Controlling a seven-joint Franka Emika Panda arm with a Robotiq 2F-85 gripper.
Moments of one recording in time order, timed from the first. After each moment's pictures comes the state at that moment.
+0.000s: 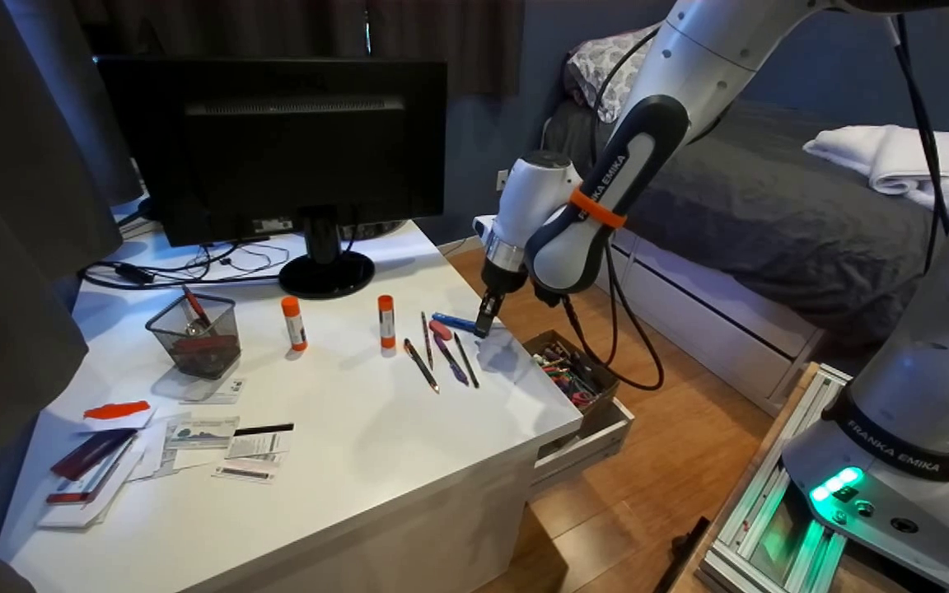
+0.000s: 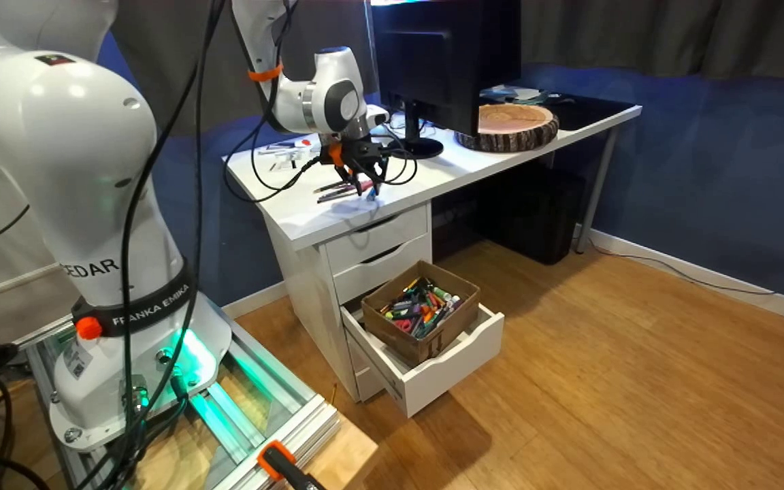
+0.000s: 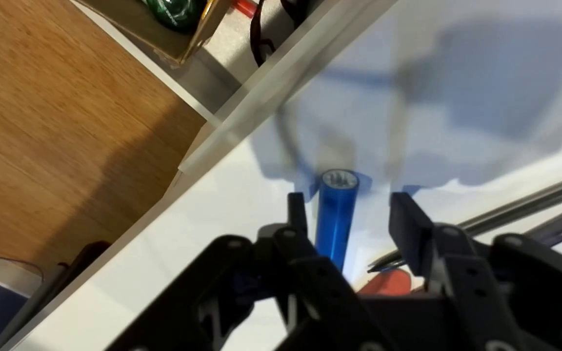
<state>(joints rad) 0.20 0.48 0.04 -2.29 -0.13 3.01 -0.18</state>
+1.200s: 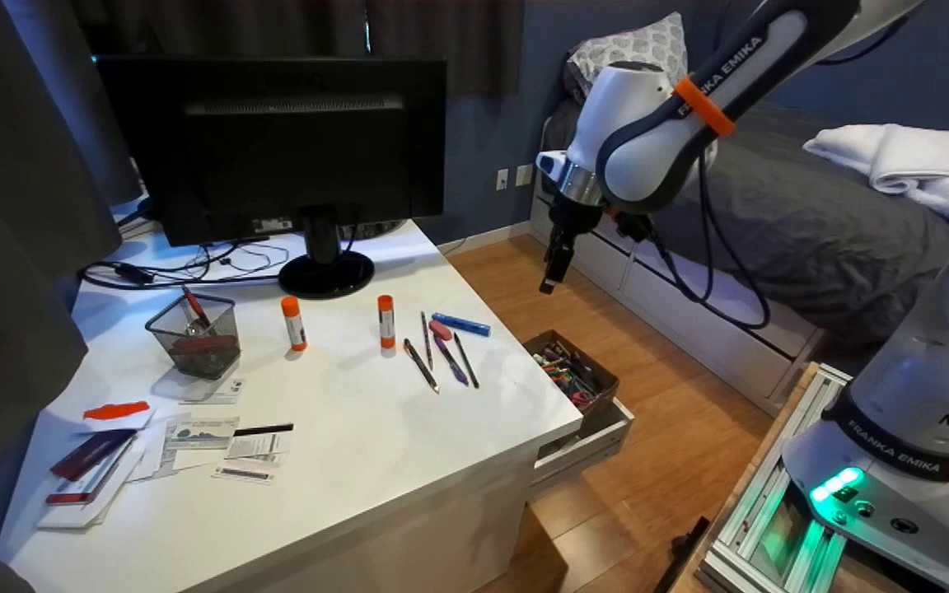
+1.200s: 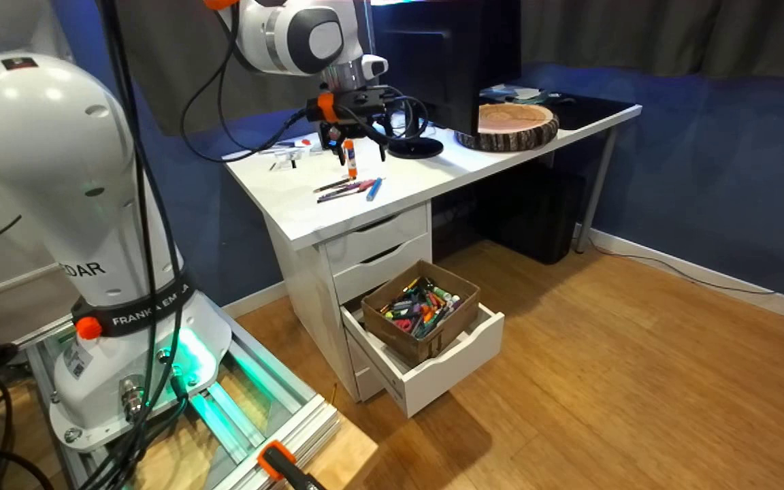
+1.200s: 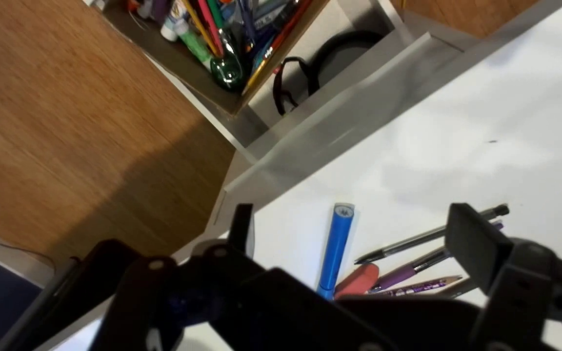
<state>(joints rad) -0.03 0.00 0.18 -2.59 0.04 2.79 -0.50</state>
